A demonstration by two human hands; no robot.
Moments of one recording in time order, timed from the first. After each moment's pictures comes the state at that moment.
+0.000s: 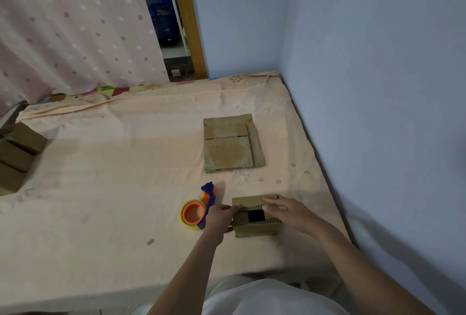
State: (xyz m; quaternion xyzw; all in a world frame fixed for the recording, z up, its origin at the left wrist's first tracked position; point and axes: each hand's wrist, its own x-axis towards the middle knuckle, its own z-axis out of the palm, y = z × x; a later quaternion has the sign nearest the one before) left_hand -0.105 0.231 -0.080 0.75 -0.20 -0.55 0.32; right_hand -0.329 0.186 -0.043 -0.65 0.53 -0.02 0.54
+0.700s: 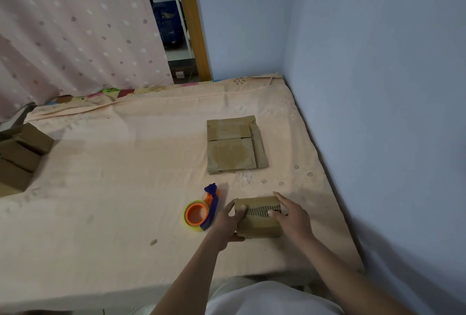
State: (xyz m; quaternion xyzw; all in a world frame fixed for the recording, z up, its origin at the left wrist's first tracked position) left_hand -0.112 0.240 -0.071 0.68 -0.19 -0.63 0.33; right_hand -0.308 0.206 -0.076 -0.63 0.63 -0.20 0.42
